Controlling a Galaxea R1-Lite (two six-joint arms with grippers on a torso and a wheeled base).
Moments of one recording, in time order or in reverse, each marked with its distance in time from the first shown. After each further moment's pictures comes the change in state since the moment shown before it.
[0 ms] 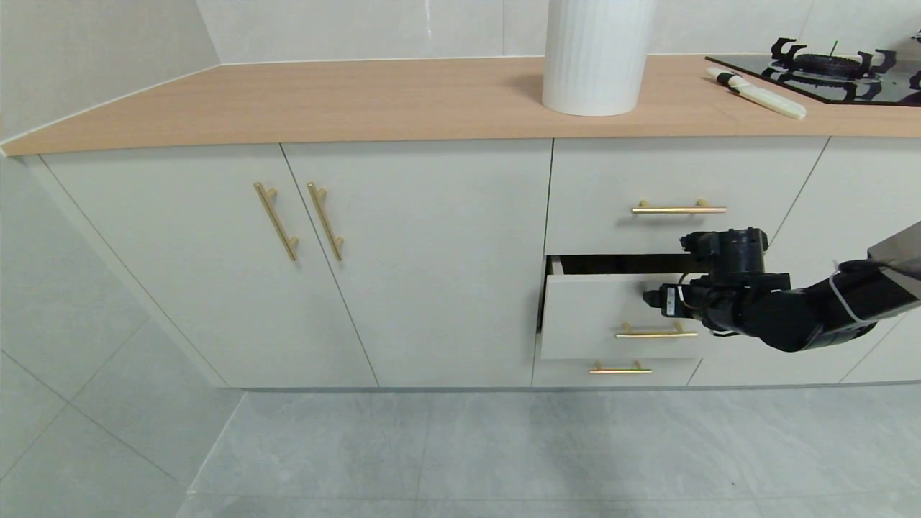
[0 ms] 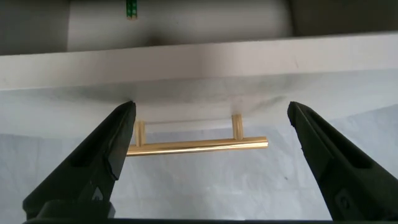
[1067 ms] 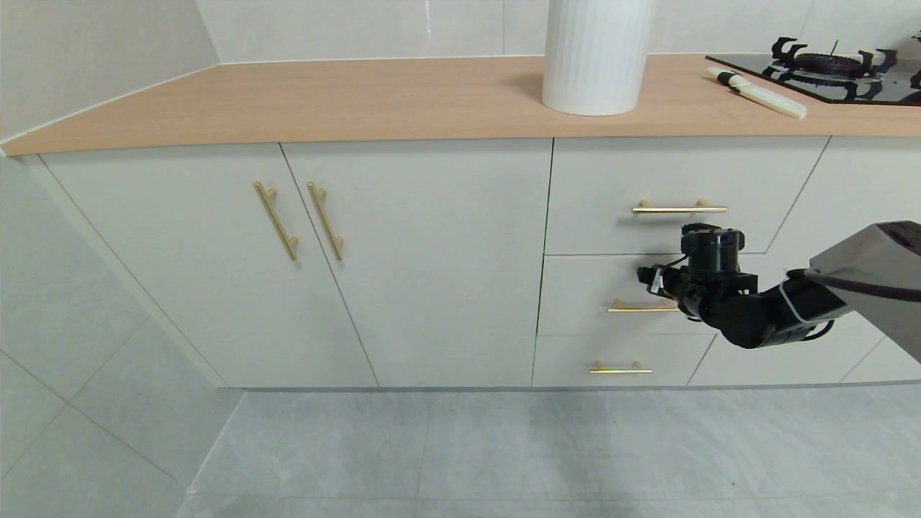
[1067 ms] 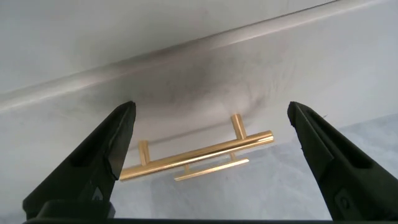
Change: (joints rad) left arm 0.000 0.000 0.000 0.000 0.000 0.000; right arm -0.008 0.160 -0.158 -0.167 -0.090 0.176
